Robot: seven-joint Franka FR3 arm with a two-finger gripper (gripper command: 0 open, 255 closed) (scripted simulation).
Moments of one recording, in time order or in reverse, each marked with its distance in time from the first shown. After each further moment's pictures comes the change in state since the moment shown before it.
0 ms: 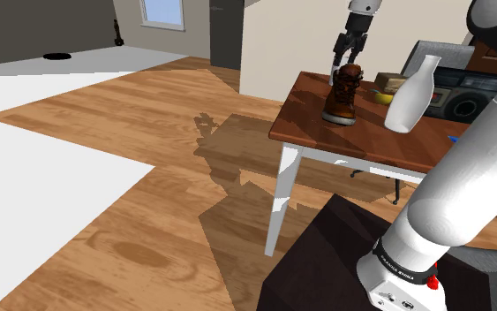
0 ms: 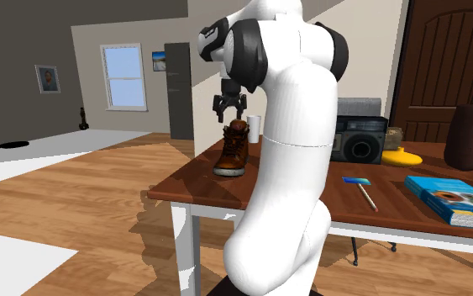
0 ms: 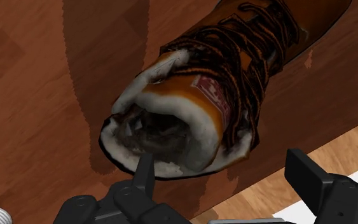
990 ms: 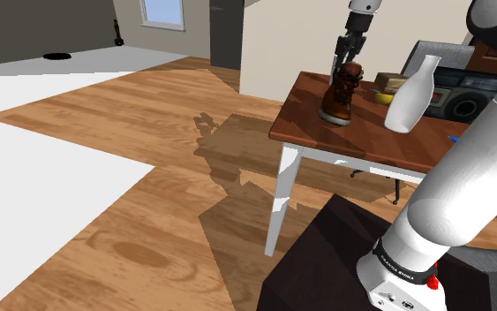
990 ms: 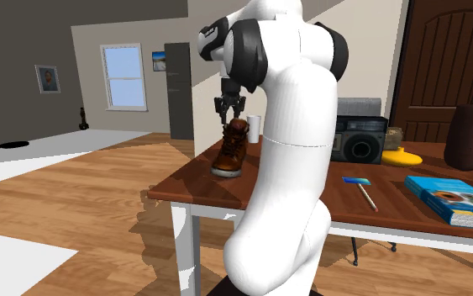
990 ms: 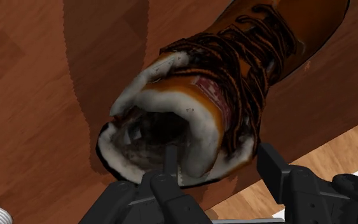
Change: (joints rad) arm 0.000 0.001 0.000 0.007 0.000 -0.009 0.001
